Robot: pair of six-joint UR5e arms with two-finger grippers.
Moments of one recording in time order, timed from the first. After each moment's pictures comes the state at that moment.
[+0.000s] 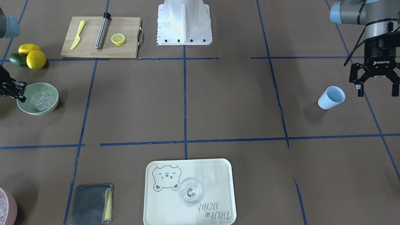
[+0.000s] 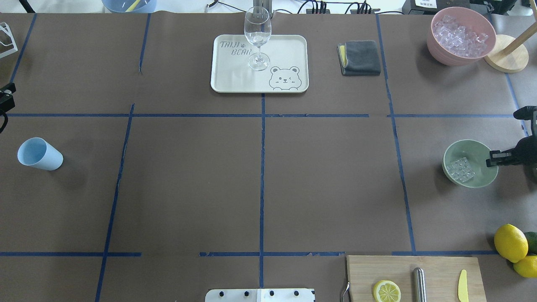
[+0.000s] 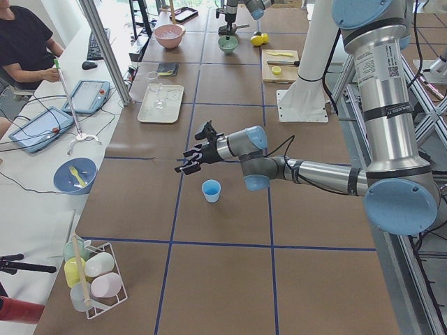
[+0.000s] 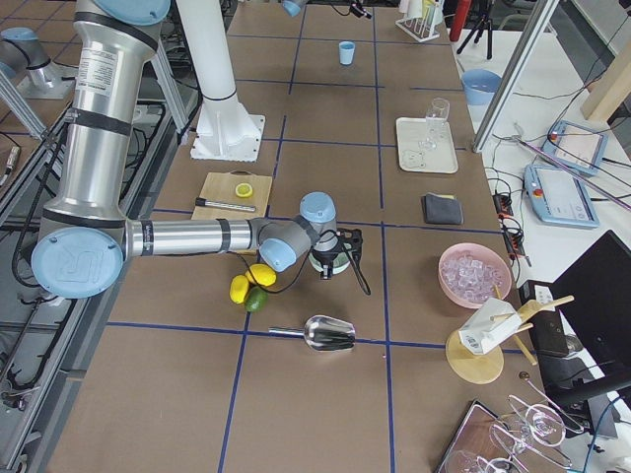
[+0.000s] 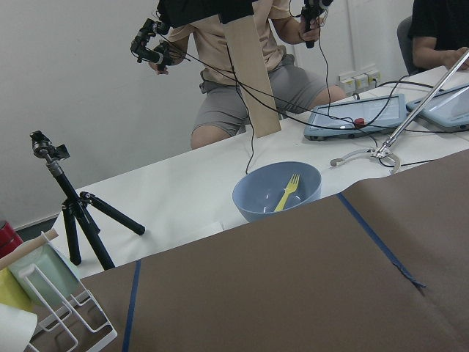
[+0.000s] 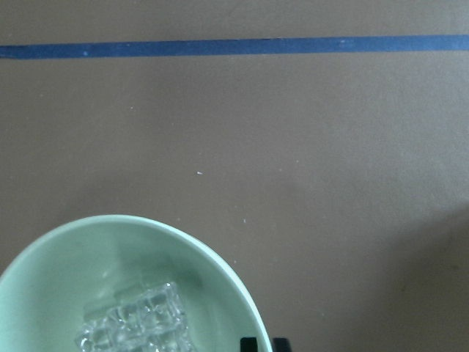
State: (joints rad) left arm -0.86 -1.32 -1.85 -2.76 -1.27 -0.64; right arm 0.99 -1.78 1.72 -0.90 2.11 0.84
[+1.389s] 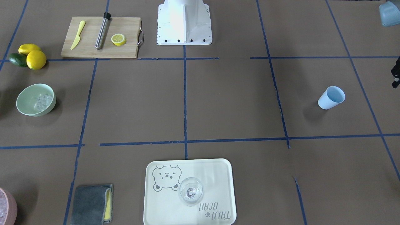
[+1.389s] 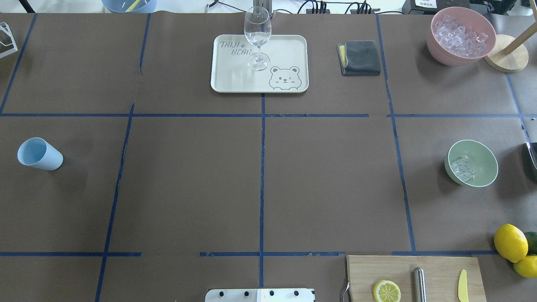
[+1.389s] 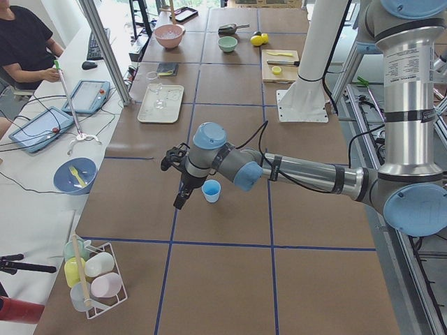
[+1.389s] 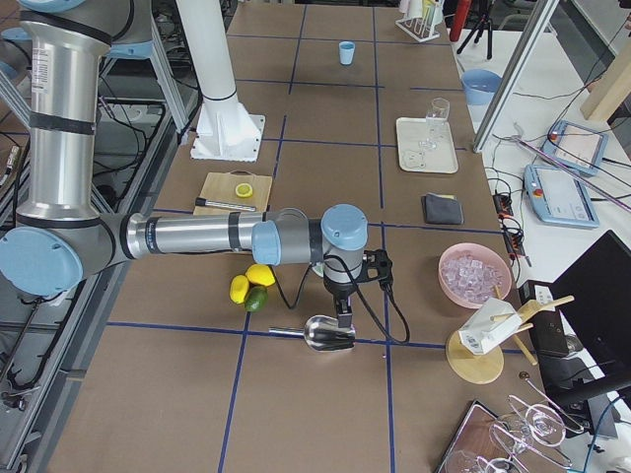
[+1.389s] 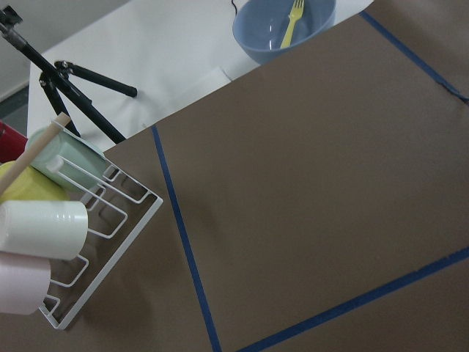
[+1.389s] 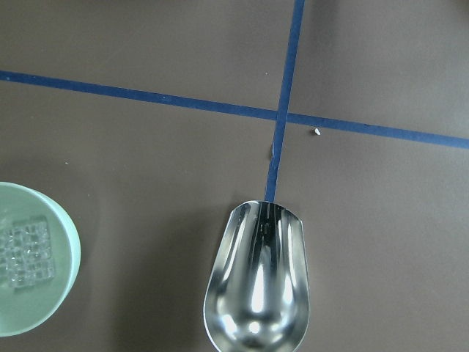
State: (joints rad) left arm -1.41 -1.45 -1.81 -1.96 -2.20 -0.13; right arm 1.55 -1.70 1.78 -1.59 2.37 -0.07
